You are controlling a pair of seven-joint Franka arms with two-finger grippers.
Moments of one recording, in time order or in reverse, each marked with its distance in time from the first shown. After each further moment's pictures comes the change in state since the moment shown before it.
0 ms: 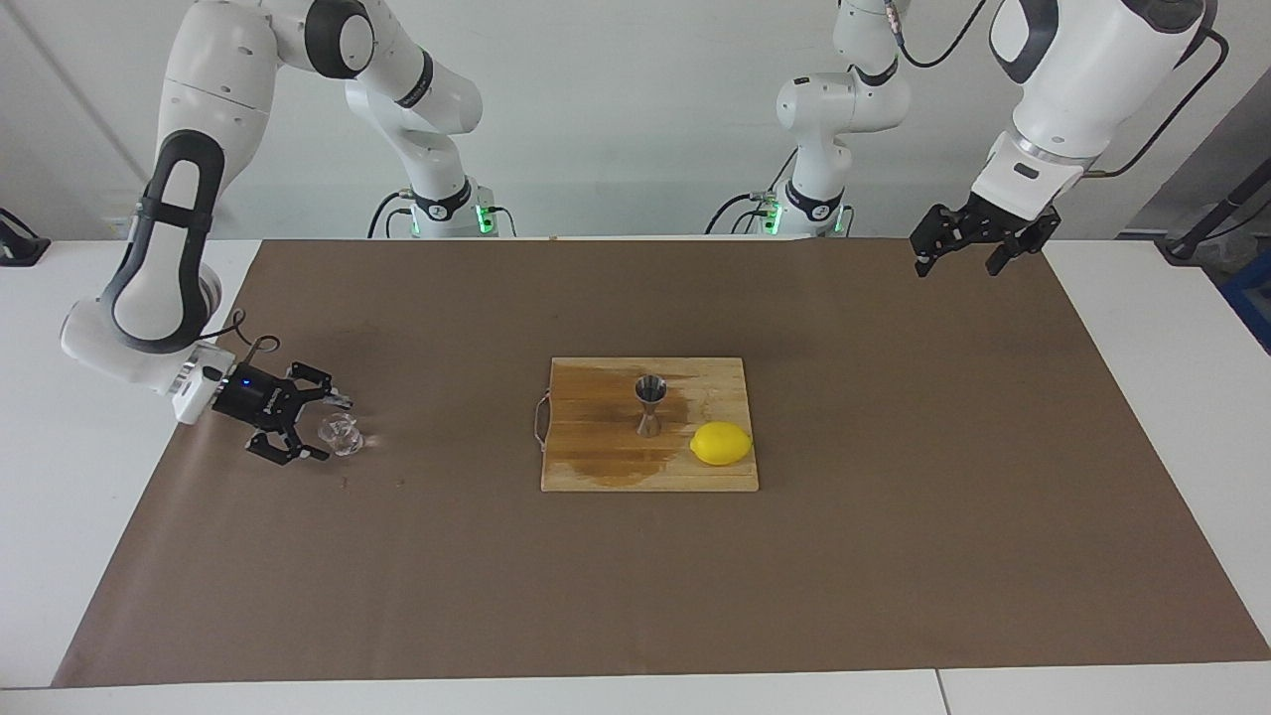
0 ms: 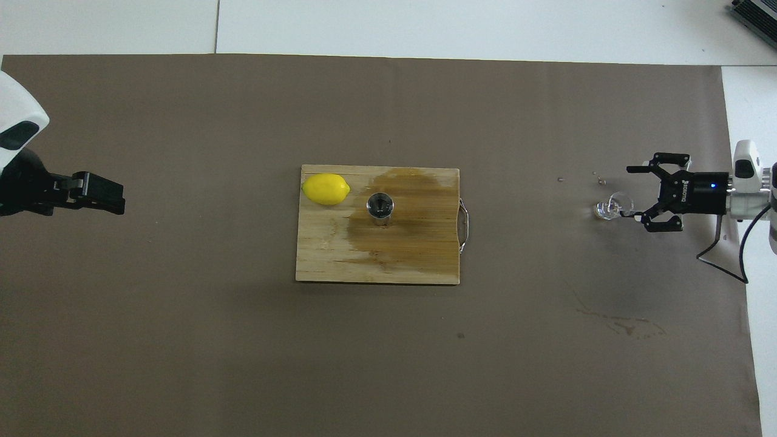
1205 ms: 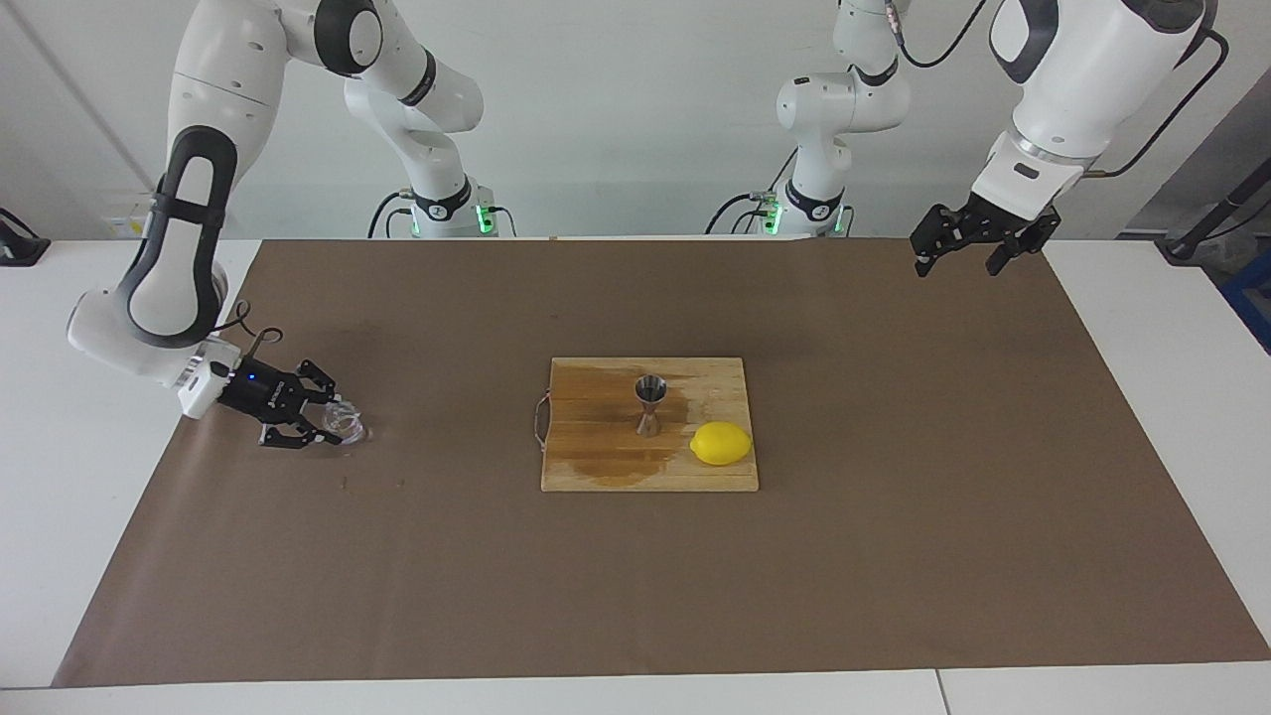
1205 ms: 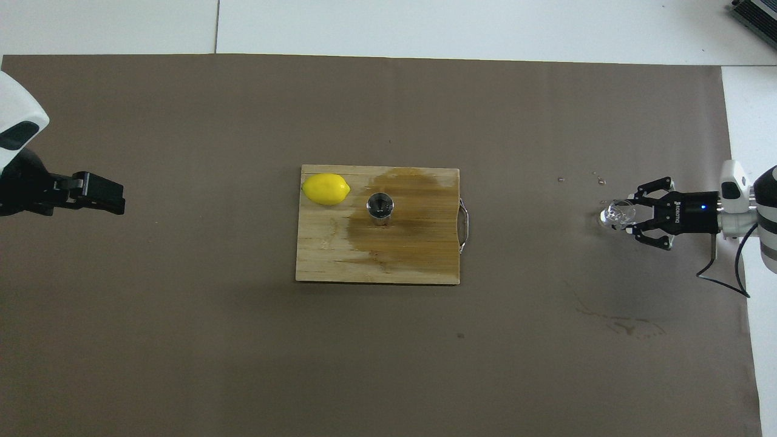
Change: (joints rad) left arm 0.000 0.000 0.000 0.000 0.000 0.000 0.000; right arm 0.061 -0.001 -0.087 -0.088 -0.057 -0.027 -0.154
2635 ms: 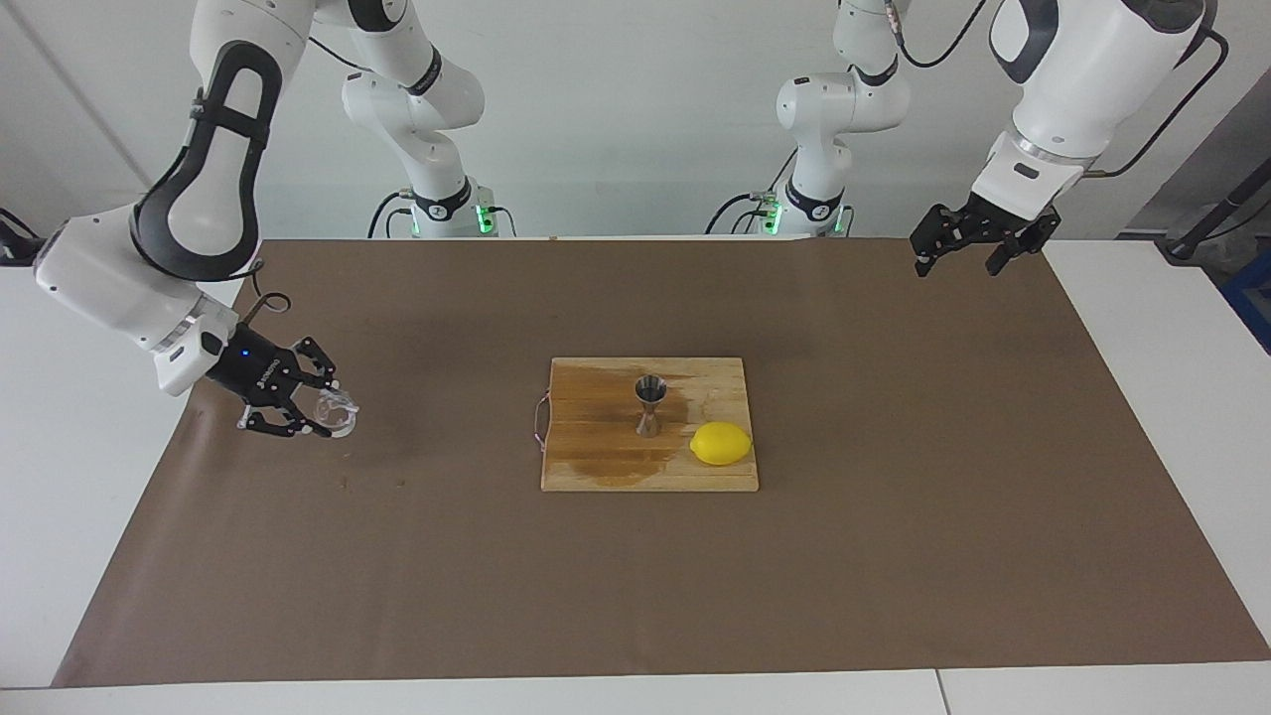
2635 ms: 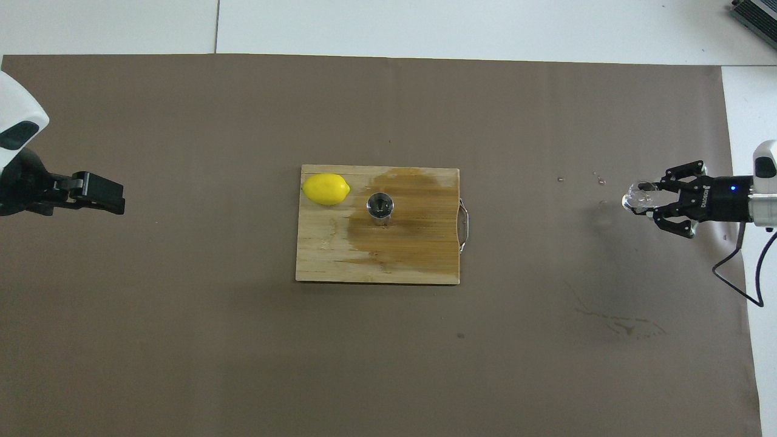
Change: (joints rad) left arm 0.000 0.000 0.000 0.000 0.000 0.000 0.000; right arm 0.054 -0.121 -0.045 -0.024 -0.053 0.079 0.293
